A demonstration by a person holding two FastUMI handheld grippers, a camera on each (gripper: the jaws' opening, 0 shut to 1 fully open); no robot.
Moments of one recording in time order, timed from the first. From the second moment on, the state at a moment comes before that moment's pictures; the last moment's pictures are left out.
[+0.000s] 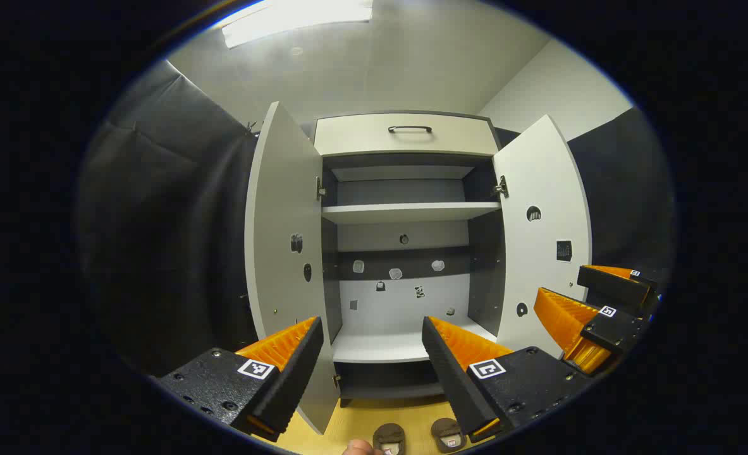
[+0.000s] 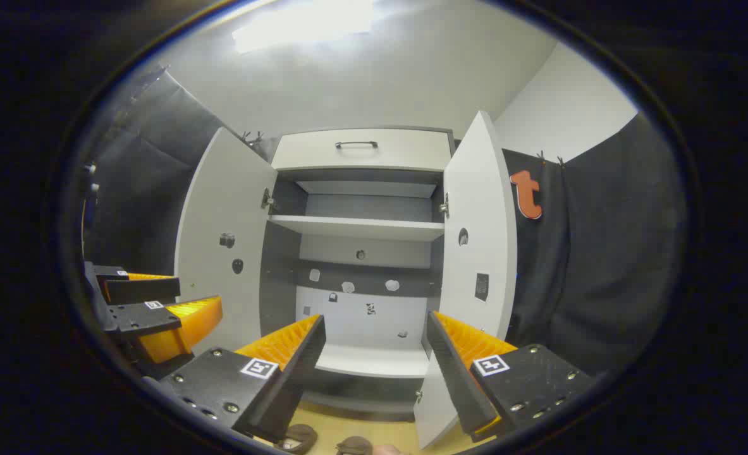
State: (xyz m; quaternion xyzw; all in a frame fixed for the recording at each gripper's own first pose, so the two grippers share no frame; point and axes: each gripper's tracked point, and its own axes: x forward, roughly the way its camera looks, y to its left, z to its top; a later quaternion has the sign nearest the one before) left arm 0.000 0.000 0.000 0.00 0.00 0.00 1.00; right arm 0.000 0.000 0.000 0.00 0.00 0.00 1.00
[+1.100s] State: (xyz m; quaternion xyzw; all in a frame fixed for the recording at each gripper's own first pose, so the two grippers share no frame) left arm -0.001 0.027 -0.003 -0.02 0.00 0.02 1.00; right arm 0.000 0.012 -0.049 0.00 0.05 0.01 1.00
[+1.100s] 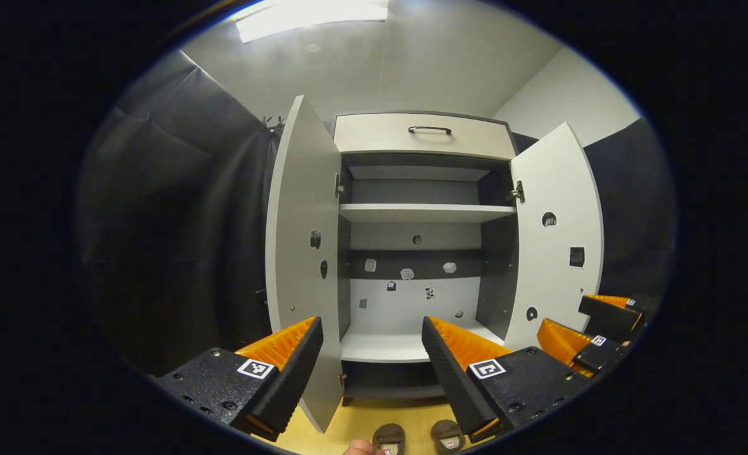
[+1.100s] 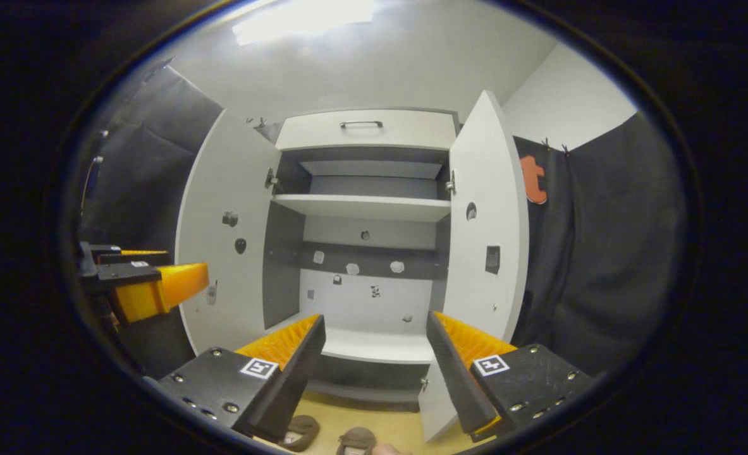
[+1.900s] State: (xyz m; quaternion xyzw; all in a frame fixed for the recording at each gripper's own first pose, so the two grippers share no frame) left arm -0.015 0.080 -0.010 -0.01 0.01 0.07 1.00; right arm -0.052 0.059 -0.364 -0.02 0.35 0.07 0.94
